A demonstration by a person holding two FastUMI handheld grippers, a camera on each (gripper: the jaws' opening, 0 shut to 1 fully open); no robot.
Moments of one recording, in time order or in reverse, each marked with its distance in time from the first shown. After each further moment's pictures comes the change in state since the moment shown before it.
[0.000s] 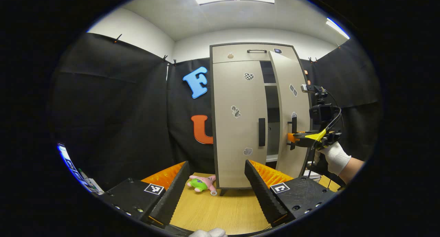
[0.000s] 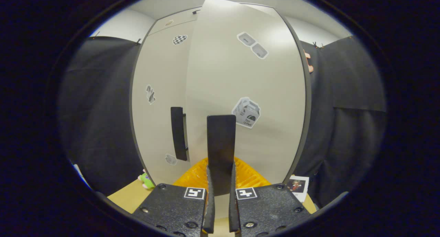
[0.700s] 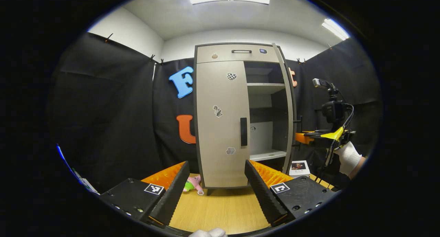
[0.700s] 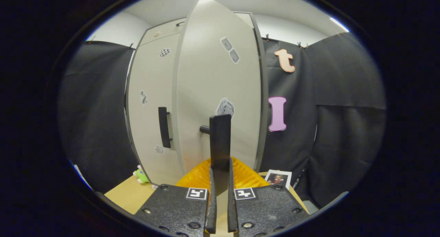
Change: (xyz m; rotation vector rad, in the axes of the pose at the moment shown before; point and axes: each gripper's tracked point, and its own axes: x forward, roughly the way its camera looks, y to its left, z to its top) left arm -0.002 -0.048 -0.004 -0.006 0.006 -0.112; right arm -0.059 -0.056 -0.007 0.025 -0.014 -0.080
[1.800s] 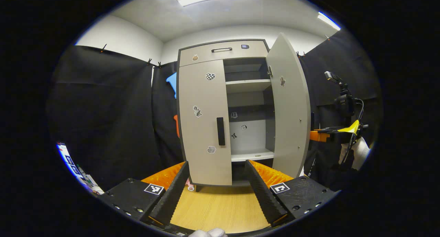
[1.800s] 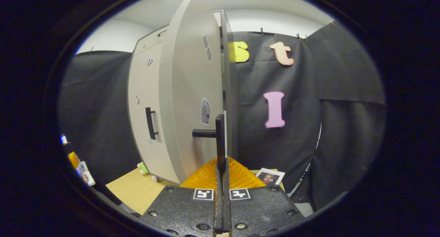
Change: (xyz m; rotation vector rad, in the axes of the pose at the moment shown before) left arm -0.012 -0.127 0.009 0.026 0.029 0.125; right arm -0.015 -0.107 0.002 0.010 0.045 0.179
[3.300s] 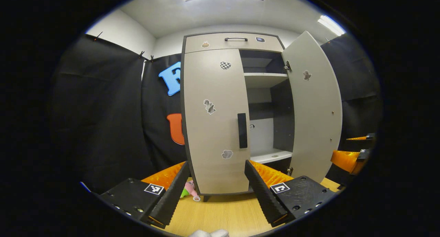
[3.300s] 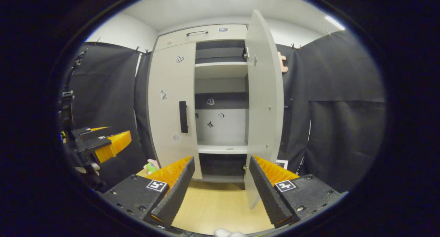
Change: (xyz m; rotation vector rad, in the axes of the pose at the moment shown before) left arm 0.133 0.104 -0.016 -0.013 -0.039 -0.170; right arm -0.074 0.163 -0.048 0.007 -0.057 -0.179
